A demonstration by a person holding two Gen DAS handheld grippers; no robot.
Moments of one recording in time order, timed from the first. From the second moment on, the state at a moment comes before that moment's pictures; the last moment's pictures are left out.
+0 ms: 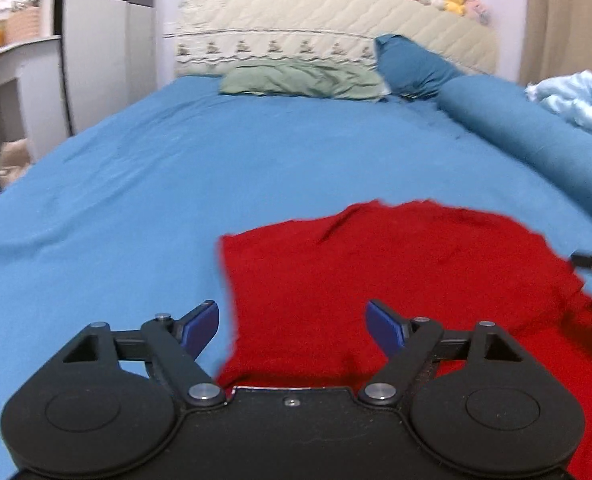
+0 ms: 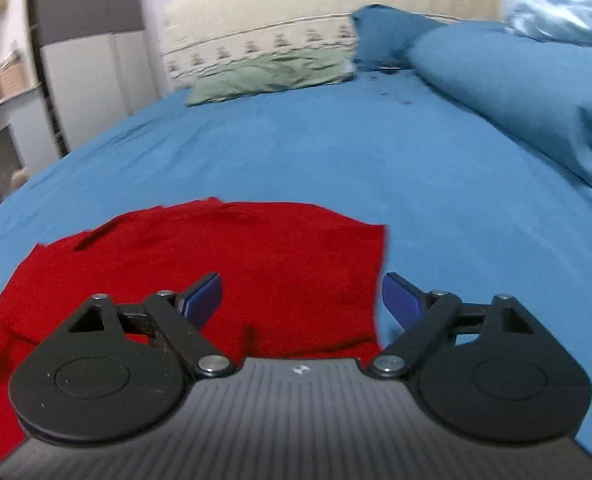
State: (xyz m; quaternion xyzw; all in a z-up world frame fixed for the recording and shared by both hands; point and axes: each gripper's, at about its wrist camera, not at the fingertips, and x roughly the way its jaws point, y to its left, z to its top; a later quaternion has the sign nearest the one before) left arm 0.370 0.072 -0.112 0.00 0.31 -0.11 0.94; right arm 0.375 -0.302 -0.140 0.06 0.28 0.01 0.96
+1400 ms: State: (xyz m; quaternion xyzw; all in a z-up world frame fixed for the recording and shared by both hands) left arm 0.192 0.082 0.017 0.01 0.28 -0.07 0.96; right arm 0.193 -0.311 0.042 0.04 0.25 0.03 0.97
